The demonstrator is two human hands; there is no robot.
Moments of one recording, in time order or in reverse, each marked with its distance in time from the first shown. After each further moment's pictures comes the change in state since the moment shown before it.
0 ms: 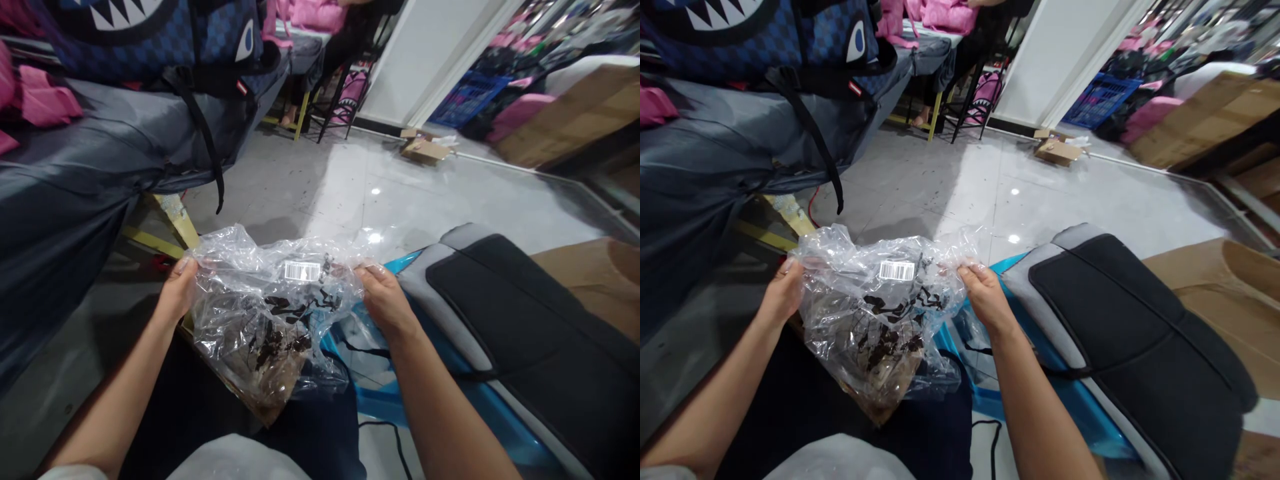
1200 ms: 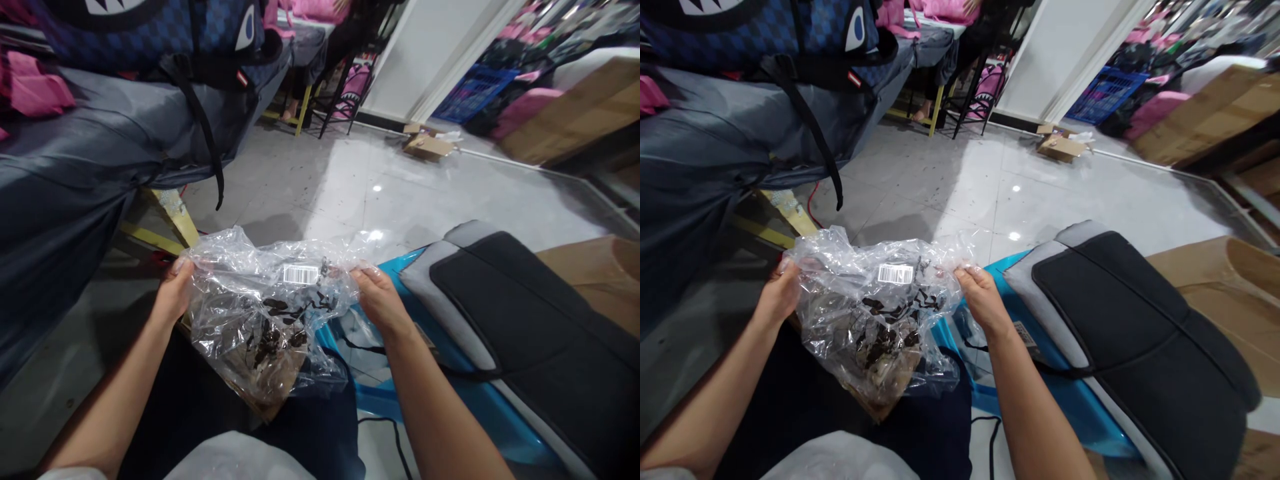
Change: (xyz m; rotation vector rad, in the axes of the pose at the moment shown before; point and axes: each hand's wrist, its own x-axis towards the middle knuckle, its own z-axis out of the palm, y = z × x) left_hand -0.003 -0.003 -0.007 -0.047 0.045 -0.021; right_hand 0.001 0.018 -0.005 -0.039 -0.024 -0.003
